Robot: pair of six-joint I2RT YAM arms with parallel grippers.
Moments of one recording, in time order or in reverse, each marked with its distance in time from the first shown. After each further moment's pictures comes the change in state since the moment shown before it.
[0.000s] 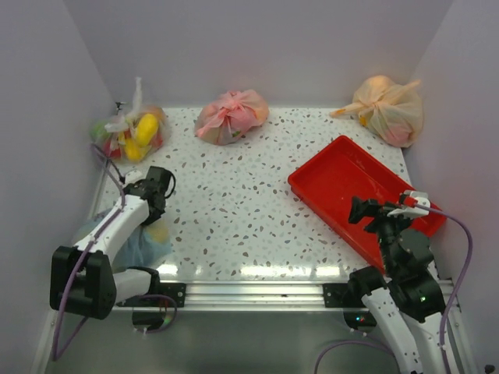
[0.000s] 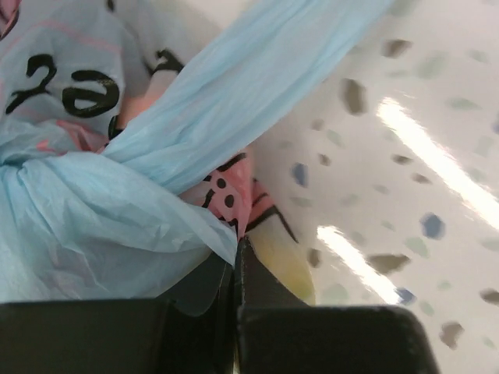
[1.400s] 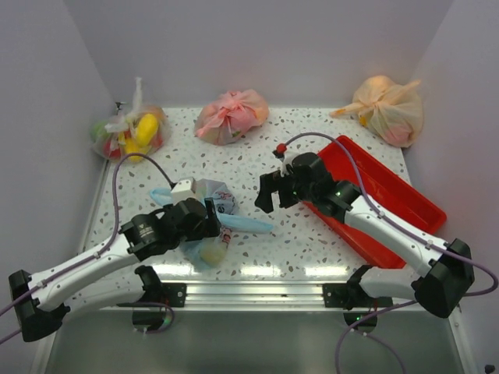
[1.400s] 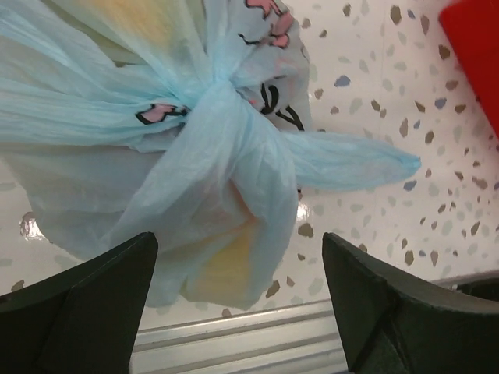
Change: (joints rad) left arm -0.875 -0.339 0.071 0.023 0.177 -0.114; right arm 0.404 1.105 0.386 0.151 -0.502 0.107
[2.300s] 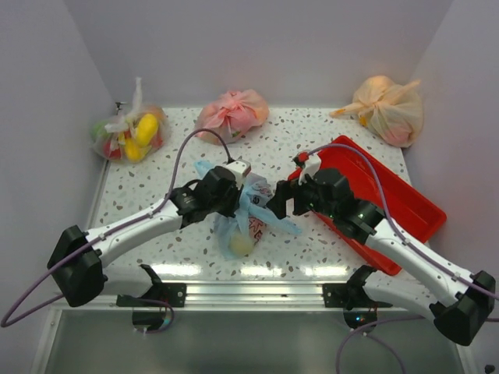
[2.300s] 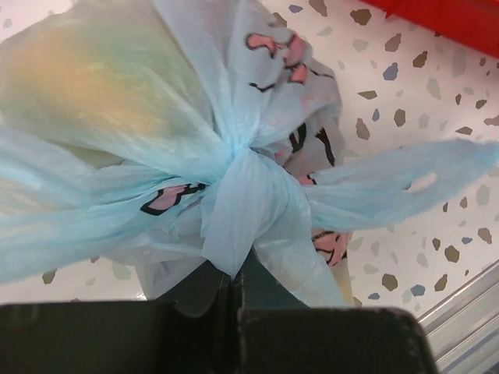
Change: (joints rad) left arm 0.165 0.455 0.128 0.459 0.322 0.627; right arm 0.010 -0.293 -0.192 0.082 0.103 0.014
